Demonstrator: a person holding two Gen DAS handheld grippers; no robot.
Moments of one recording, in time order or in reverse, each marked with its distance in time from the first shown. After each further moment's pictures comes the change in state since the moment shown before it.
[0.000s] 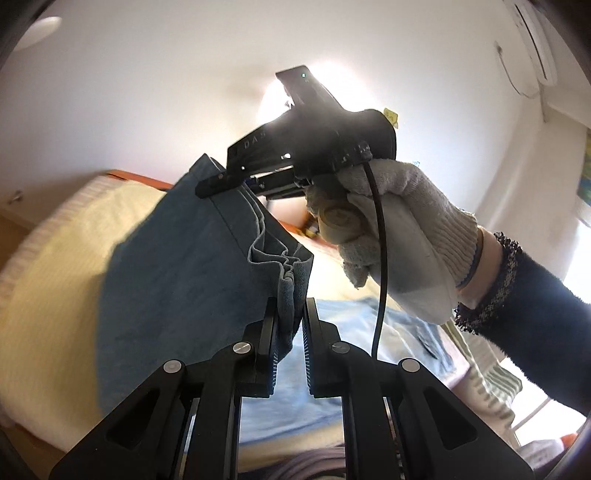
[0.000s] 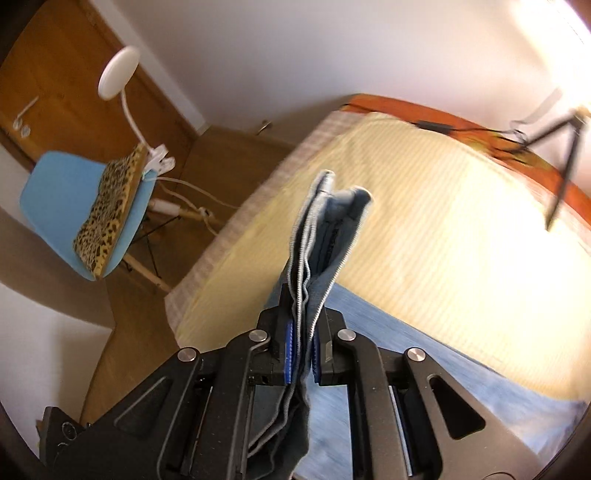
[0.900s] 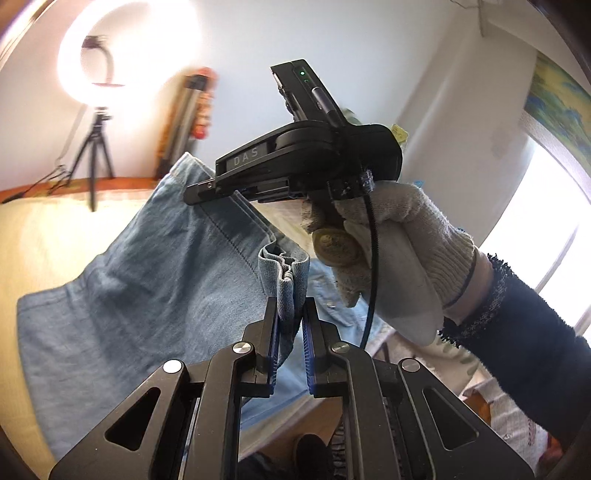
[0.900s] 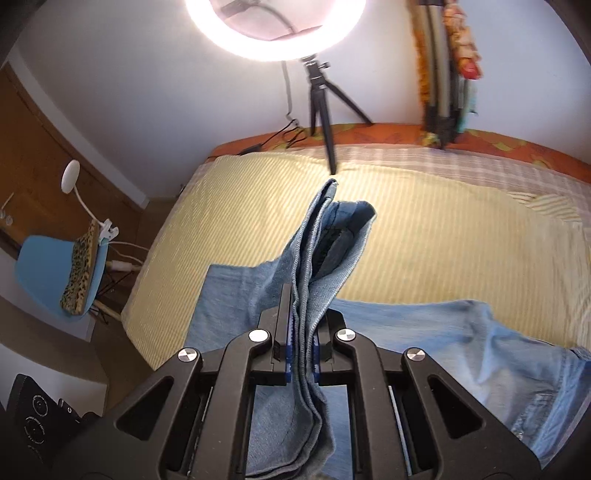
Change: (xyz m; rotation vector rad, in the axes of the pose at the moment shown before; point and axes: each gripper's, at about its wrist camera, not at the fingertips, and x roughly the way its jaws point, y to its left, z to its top) left arm 0.164 -0.183 0.006 0.220 0.306 -0.267; right arm -0.176 -0.229 -0.141 0.266 -0.195 -0.101
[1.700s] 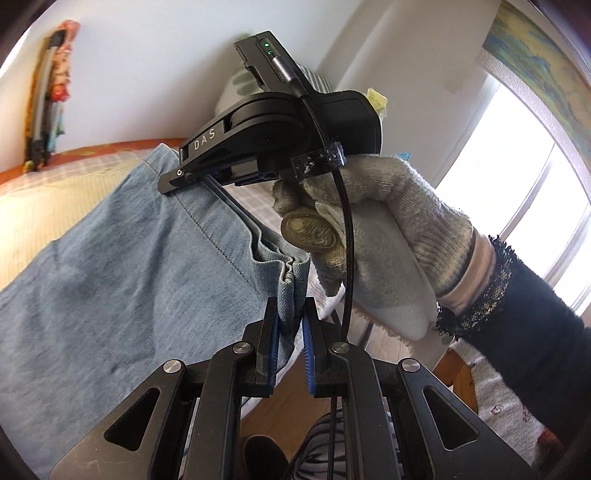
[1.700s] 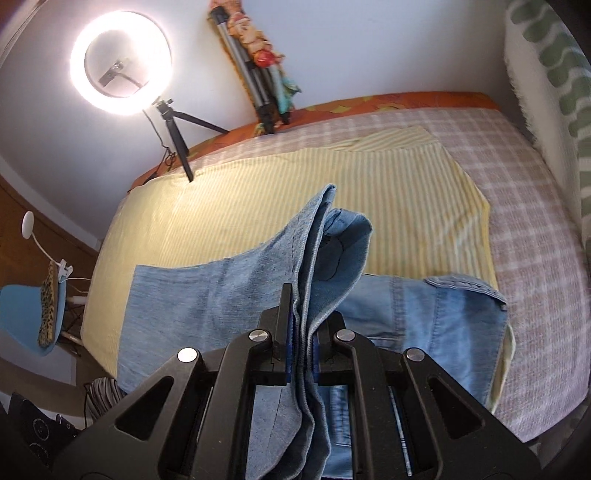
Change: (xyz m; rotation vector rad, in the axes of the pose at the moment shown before) left arm 0.197 -0.091 0.018 0.123 0.194 -0.194; right arm -0.079 -0.185 -0.087 0.229 -0.059 -0.169
